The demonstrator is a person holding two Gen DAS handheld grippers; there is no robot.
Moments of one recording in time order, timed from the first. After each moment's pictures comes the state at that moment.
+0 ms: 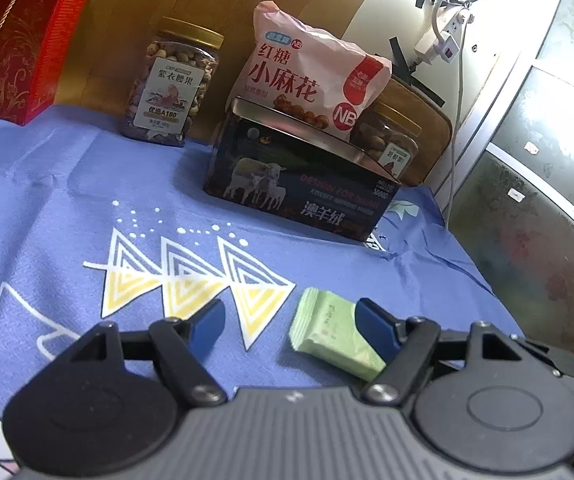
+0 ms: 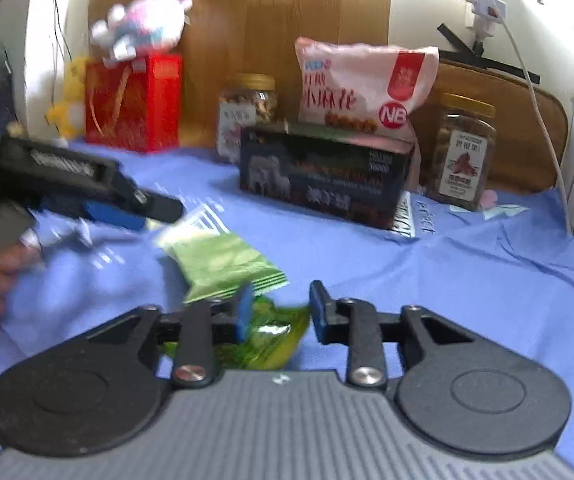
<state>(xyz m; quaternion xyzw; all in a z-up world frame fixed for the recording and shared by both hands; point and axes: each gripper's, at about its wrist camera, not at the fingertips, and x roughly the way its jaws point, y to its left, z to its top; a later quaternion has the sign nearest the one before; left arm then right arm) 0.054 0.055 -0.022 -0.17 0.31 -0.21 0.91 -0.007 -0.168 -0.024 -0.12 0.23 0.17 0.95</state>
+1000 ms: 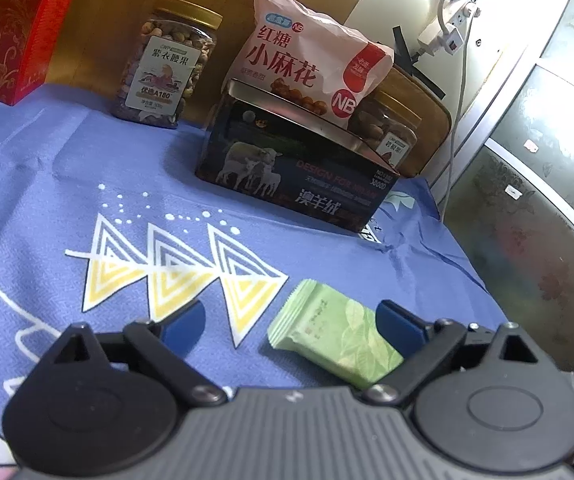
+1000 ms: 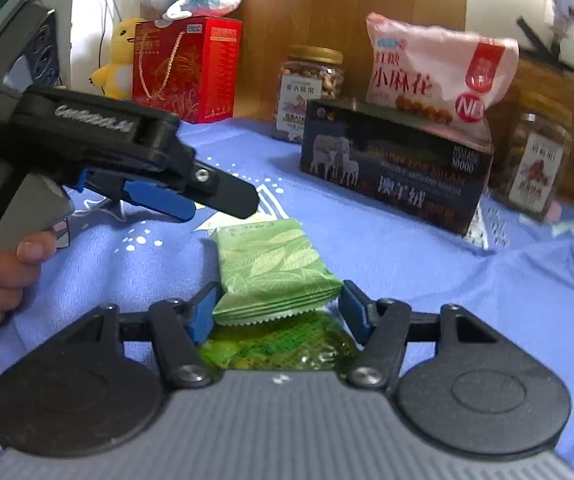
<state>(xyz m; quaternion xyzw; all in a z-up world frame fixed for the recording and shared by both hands) 0.063 0.053 -0.026 -0.19 0.33 -0.22 0.90 0.005 -0.134 -0.032 -0.13 0.25 0.26 0.92</state>
